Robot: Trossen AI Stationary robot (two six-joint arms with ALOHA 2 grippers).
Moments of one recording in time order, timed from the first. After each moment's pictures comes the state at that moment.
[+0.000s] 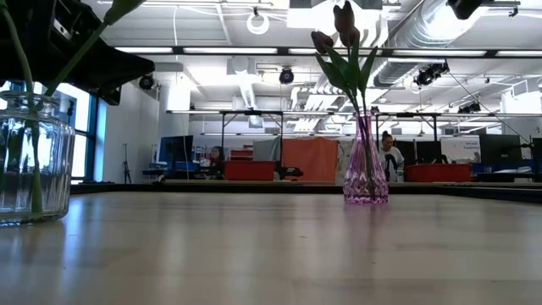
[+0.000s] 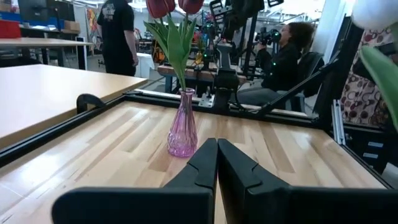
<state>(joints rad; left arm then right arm) -0.22 0.57 0.01 0.59 -0.36 -0.09 0.11 0.34 0.59 -0.14 -0.08 0.42</state>
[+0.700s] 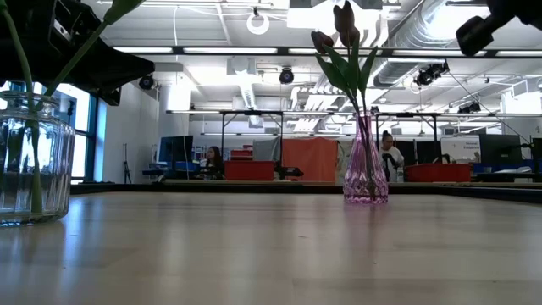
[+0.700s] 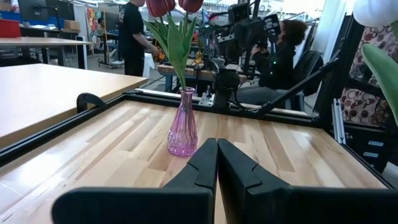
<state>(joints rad) -0.22 0.57 0.01 0.59 -0.36 -0.09 0.21 0.09 0.20 0.16 -0.09 0.39</state>
